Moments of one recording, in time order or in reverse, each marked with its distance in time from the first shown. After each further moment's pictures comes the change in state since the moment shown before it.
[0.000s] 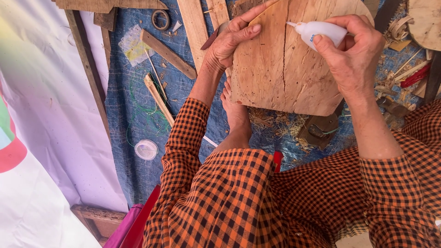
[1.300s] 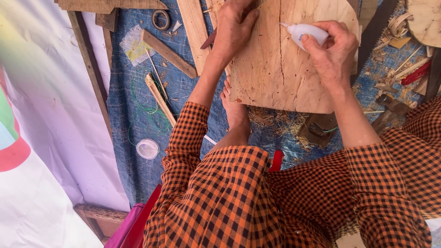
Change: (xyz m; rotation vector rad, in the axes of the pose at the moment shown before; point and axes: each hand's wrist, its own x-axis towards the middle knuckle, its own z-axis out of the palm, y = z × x) left_hand 0.015 0.020 0.033 1.384 0.428 0.646; right_hand -0.009 0.046 0.033 -0.035 0.082 0.029
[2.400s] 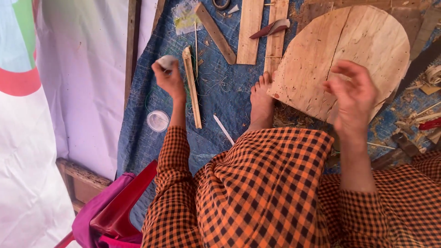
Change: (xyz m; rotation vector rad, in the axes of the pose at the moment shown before) left_hand -0.249 -0.091 -0.204 0.449 0.788 -0.691; right_hand -0.047 -0.101 0.022 0.584 -0.133 0.376
